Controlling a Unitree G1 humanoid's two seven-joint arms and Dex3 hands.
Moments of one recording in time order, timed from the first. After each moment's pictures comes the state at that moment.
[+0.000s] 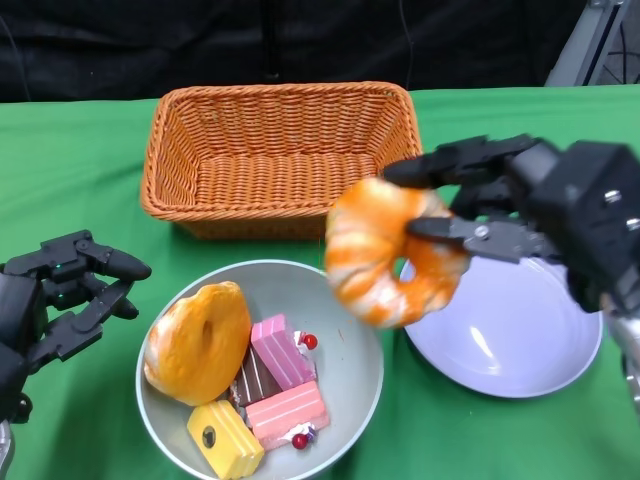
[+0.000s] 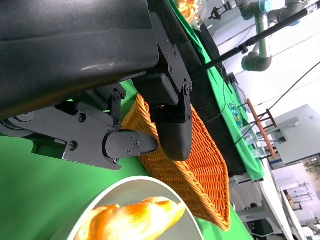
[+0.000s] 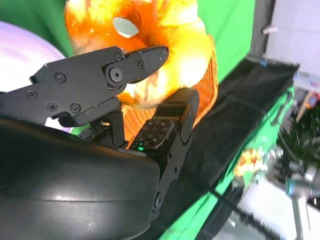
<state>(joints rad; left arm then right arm) -0.25 0.25 0.18 0.70 -0.07 -0.71 -0.26 -0.37 -0.15 0.07 -0.21 -0.13 0.40 0.35</state>
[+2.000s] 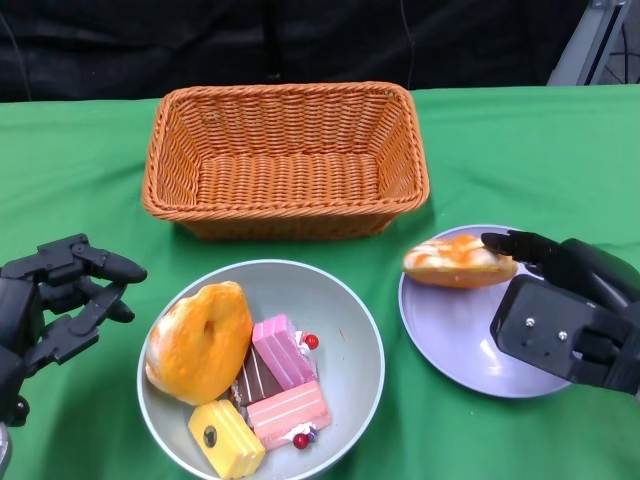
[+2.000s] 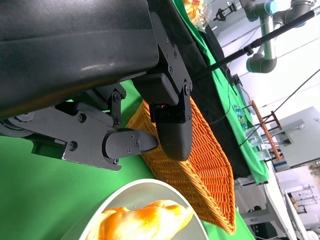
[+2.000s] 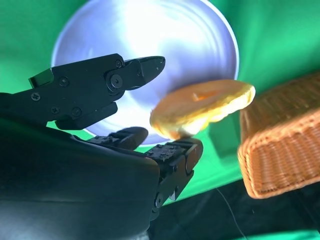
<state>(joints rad) -0.26 0.26 0.18 0.75 -0.07 -0.73 -0.26 -0.25 -0.36 0.25 -0.01 -0.52 0.31 0.25</state>
